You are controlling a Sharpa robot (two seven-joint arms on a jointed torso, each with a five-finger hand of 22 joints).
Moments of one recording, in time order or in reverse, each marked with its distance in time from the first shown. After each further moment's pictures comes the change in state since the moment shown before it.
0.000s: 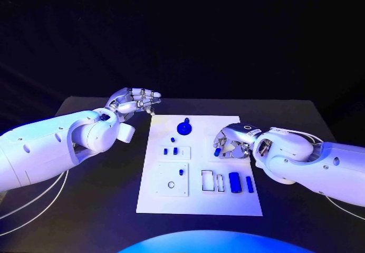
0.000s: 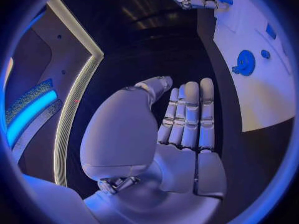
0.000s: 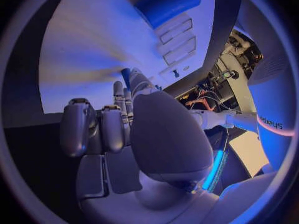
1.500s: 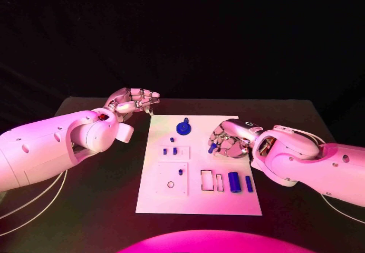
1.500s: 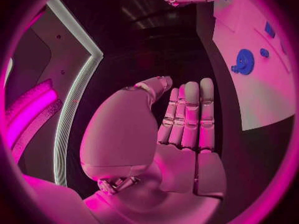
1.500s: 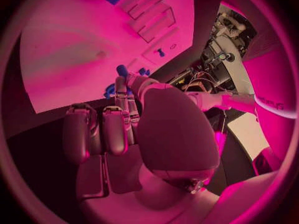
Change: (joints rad) left arm 0.000 -0.001 -0.001 -0.005 0.000 0.002 -0.006; left_hand 0.000 0.000 -0.003 0.003 0.000 0.000 0.000 0.000 0.000 0.000 0.000 0.004 0.000 0.000 0.000 0.000 -0.001 0.000 0.000 0.000 -0.004 -0.002; right arm 0.023 -0.032 0.004 0.097 0.146 -0.103 0.005; right_hand -0.095 -0.040 0.409 -0.082 -0.044 0.121 -0.020 0.030 0.024 0.186 -0.026 -0.119 0.025 0.000 -0.021 0.029 0.020 -0.018 0.000 -0.021 0.116 0.000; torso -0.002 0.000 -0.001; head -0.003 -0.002
